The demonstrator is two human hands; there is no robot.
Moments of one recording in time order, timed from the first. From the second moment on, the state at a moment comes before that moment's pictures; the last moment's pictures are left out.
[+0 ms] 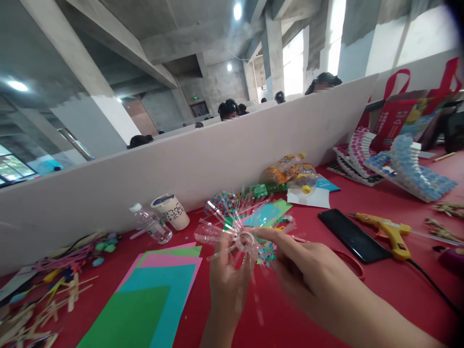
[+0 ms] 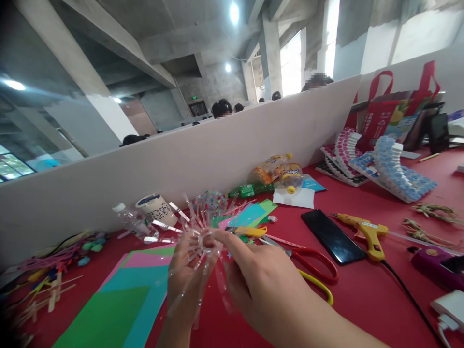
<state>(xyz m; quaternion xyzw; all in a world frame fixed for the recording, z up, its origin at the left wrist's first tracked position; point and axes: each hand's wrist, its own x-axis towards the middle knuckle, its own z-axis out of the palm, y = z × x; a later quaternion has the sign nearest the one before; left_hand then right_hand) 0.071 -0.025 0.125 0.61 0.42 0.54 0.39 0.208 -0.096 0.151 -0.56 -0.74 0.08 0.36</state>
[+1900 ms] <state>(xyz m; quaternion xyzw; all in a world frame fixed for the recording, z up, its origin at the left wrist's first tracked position) 0.059 -0.019 0.125 0.50 0.30 0.44 0.69 0.213 -0.100 0.164 -0.50 -0.76 -0.09 0.41</state>
